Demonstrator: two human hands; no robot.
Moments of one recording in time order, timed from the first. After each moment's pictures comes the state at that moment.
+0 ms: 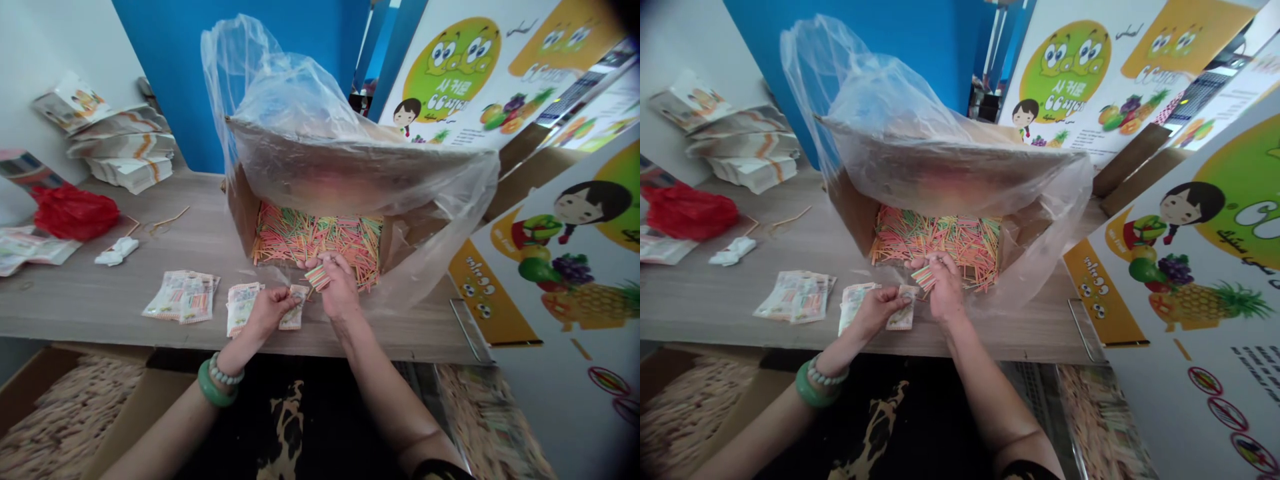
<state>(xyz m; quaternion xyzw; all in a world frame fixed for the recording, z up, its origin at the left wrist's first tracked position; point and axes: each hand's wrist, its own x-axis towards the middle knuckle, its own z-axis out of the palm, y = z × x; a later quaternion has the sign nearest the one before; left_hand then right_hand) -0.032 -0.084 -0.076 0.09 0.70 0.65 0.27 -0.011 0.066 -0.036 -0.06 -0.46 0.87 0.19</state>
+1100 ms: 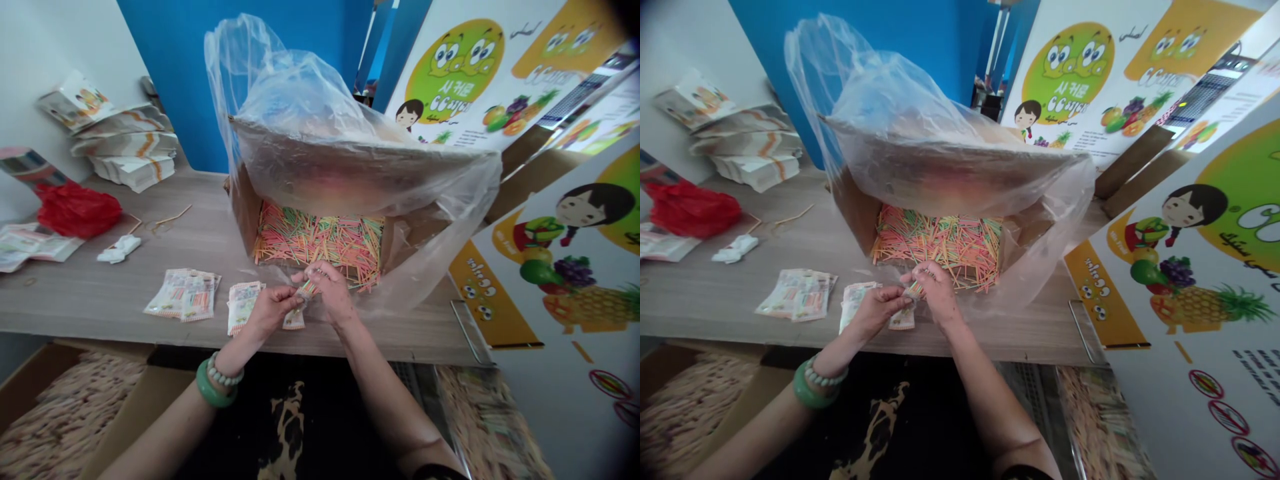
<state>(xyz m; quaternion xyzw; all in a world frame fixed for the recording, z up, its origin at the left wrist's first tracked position) -0.027 -0.083 -0.051 0.15 0.73 0.62 0.24 0.002 0.063 -0.035 -0.09 -0.60 0.79 0.07</state>
